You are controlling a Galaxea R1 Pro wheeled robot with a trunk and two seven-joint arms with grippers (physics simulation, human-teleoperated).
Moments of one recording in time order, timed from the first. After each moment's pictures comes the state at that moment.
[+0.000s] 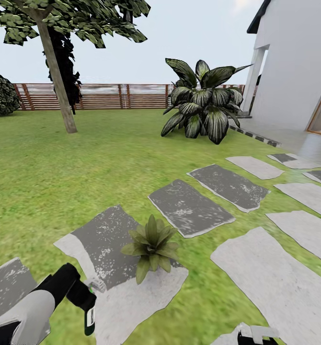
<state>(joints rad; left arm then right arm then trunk) -0.75 0.12 0.26 -0.32 -0.94 0.59 -0.86 -0.43 -0.08 -0.31 -0.03 0.33 -0.40 -0.30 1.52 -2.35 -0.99</state>
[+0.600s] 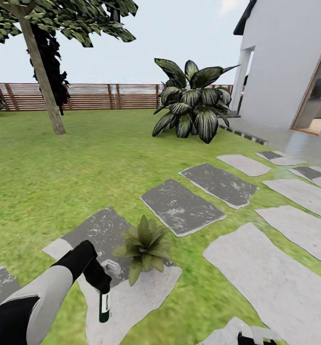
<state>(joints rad) -0.89 0.05 0.13 -0.31 -0.99 0.76 -1.07 -0.43 -0.07 -0.31 -0.03 0.27 -0.40 -0.30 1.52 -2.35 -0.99</state>
